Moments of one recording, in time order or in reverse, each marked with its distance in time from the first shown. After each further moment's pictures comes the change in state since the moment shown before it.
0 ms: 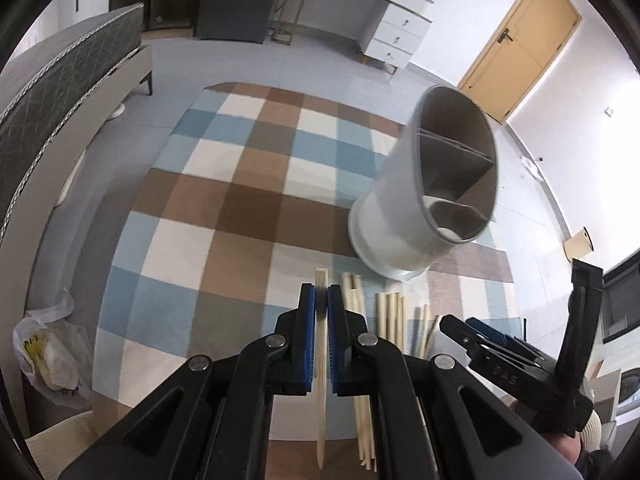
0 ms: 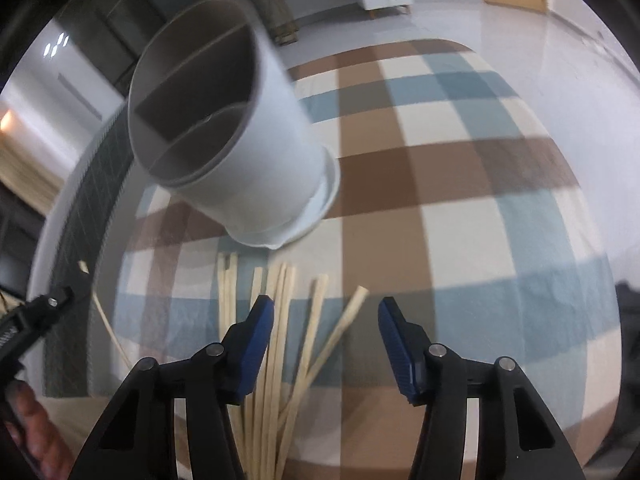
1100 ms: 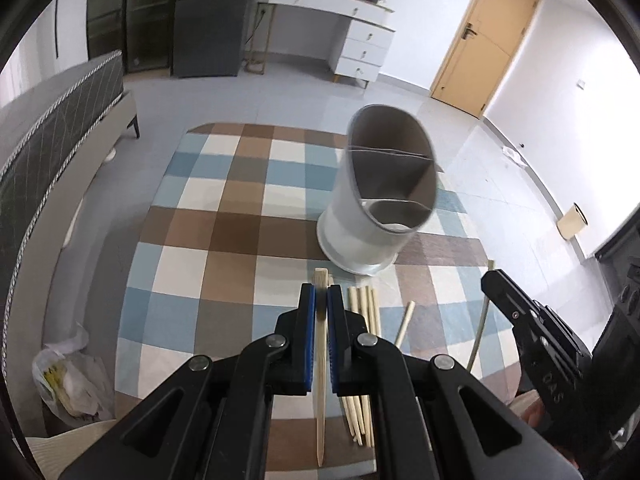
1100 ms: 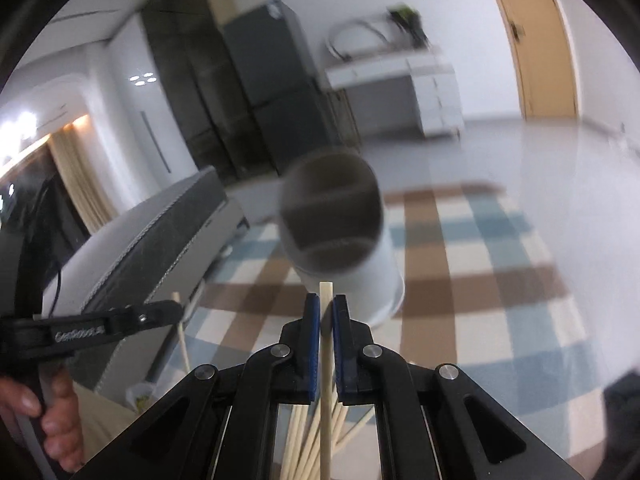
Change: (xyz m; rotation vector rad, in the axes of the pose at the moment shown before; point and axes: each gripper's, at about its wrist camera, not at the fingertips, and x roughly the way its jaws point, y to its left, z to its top) left arm -0.060 -0.038 -0.026 0.156 -0.092 -0.015; right arm -0.110 0.041 -0.042 -0.185 -0.485 0.140
